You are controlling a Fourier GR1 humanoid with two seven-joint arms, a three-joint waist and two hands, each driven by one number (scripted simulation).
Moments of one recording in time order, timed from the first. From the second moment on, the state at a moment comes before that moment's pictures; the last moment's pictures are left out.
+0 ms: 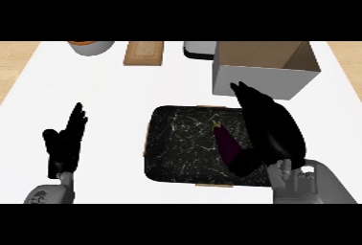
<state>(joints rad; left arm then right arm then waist) -0.08 0.20 0.00 -1.33 0.05 0.23 0.04 -0.48 -0.28 0.46 -1.87 0.63 0.37 1.06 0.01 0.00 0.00</state>
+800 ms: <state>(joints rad) -0.09 0.18 0.01 -1.32 0.03 0.23 0.02 -0.50 -0.08 0.50 -1.64 0.72 0.42 1.12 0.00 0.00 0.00</state>
